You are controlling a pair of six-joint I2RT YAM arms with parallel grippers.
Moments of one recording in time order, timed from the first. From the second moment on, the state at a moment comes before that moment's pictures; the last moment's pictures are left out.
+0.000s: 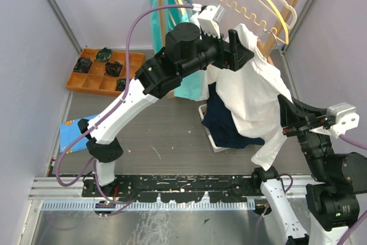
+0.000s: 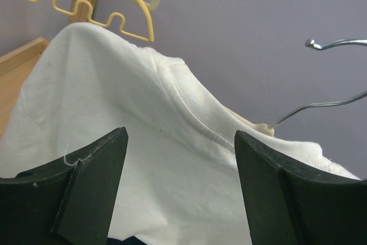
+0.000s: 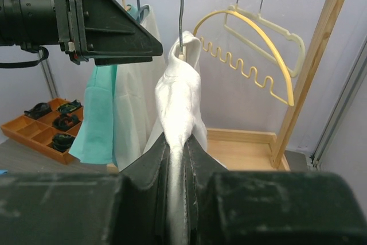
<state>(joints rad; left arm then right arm) -1.04 1.91 2.43 -0.53 -0.04 -0.46 0.10 0.43 1.32 -0.57 -0.18 0.06</state>
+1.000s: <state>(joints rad) -1.04 1.95 2.44 -0.44 -0.01 -0.50 0.09 0.36 1.20 -0.43 -0.25 -0.06</state>
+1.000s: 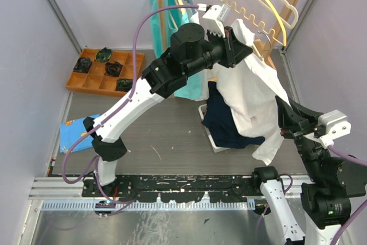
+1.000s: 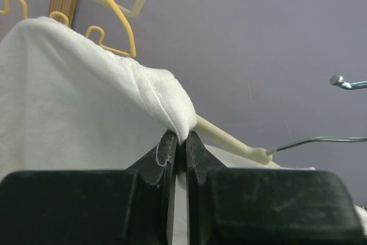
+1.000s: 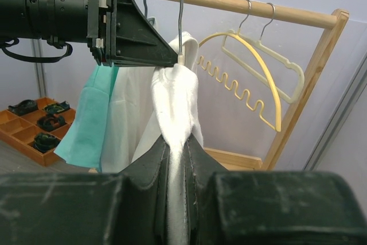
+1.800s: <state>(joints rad) -1.05 1.95 2.44 -0.43 0.22 -0.53 0.09 0.46 1.17 -0.29 -0.17 0.09</state>
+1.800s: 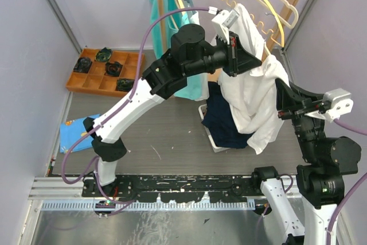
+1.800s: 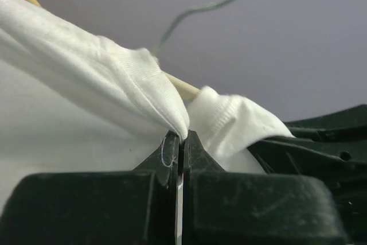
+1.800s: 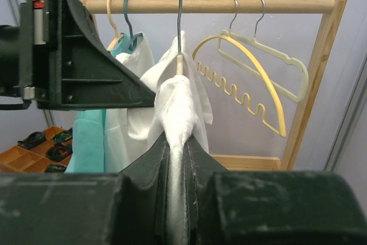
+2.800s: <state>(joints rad) -1.10 1.77 2.28 -0.29 0.01 -0.05 0.09 0.50 1.16 -0.29 -0.19 0.12</state>
